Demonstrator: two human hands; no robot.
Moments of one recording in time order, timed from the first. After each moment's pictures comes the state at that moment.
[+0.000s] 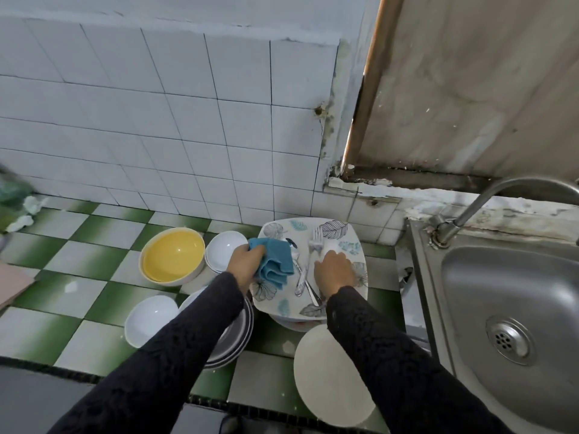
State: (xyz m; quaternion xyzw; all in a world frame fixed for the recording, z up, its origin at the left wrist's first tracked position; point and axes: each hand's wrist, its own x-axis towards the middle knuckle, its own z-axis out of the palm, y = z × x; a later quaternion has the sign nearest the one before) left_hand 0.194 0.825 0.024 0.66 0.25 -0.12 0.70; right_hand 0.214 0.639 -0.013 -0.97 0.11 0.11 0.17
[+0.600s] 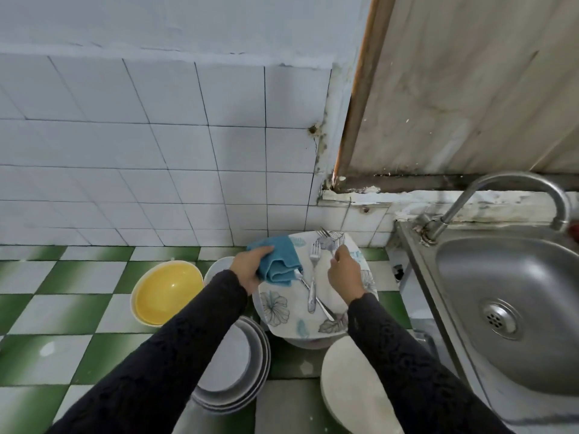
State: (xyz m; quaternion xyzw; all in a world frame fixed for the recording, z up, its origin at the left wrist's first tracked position) left_hand 0.247 0.855 0.033 0.53 0.24 -0.22 0.78; right_hand 0.222 0.651 0.008 -0.90 0.19 0.04 0.38
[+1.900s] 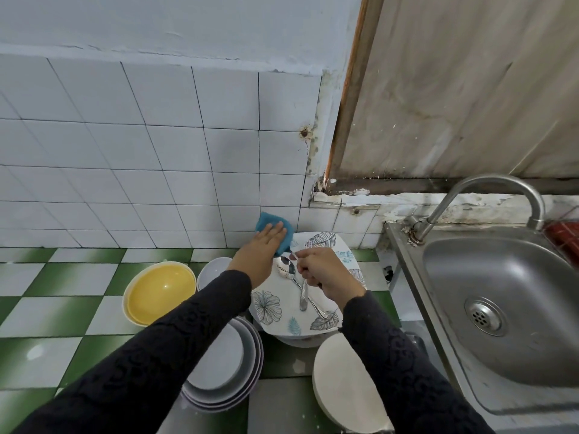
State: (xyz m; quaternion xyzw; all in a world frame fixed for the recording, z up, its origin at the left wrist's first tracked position) left_hand 0.249 0.844 0.037 0.95 -0.25 0.00 0.16; right_hand 0.204 0.684 0.072 -0.70 0.21 0.15 0.67
